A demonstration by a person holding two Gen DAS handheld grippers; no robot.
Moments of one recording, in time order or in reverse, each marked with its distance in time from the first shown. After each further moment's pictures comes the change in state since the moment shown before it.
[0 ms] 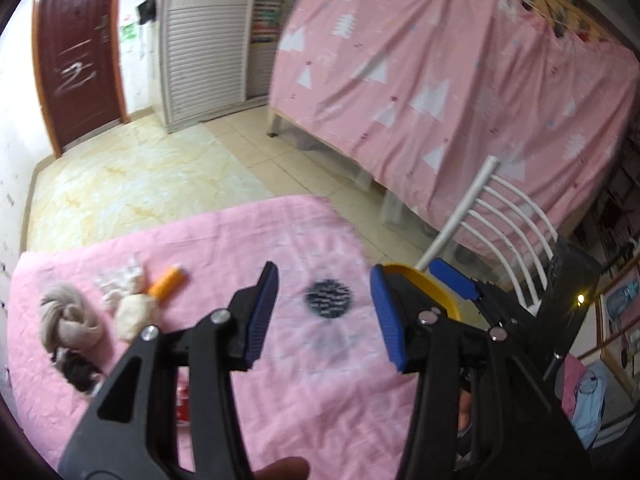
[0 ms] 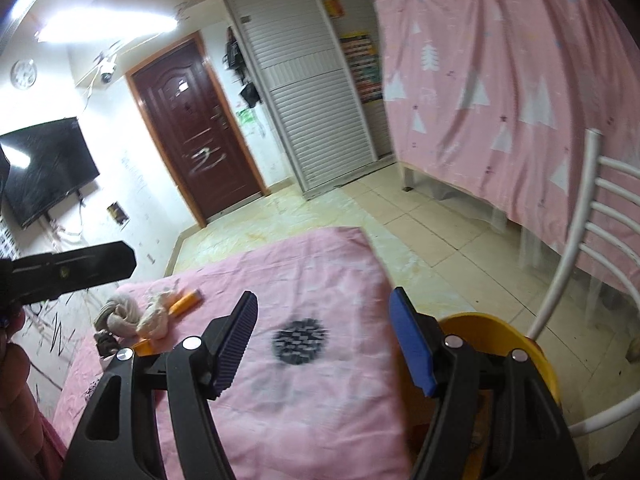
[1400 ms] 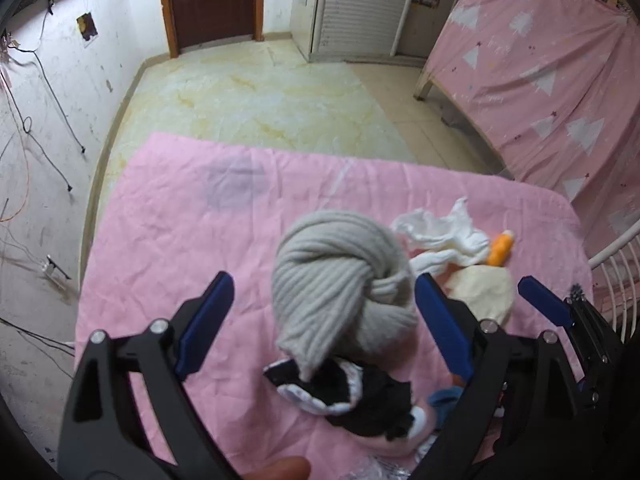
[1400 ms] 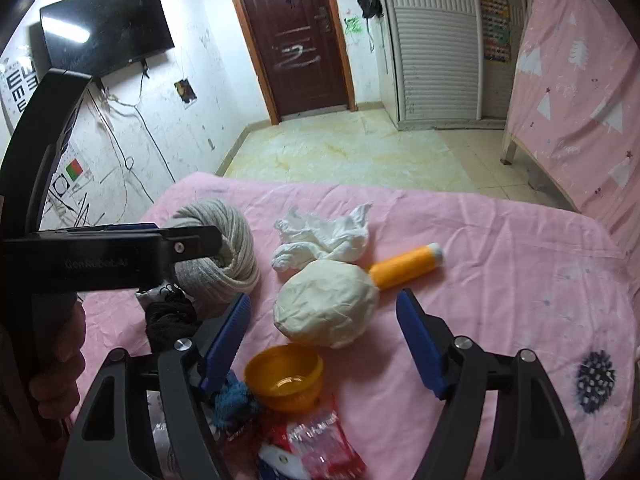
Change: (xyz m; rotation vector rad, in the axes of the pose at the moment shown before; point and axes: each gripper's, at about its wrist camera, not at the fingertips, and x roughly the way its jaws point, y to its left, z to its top) left arm 0.014 0.268 -0.052 -0.331 0.176 0.322; right arm 0.146 0.227 -0.035 -0.316 0.320 0.163
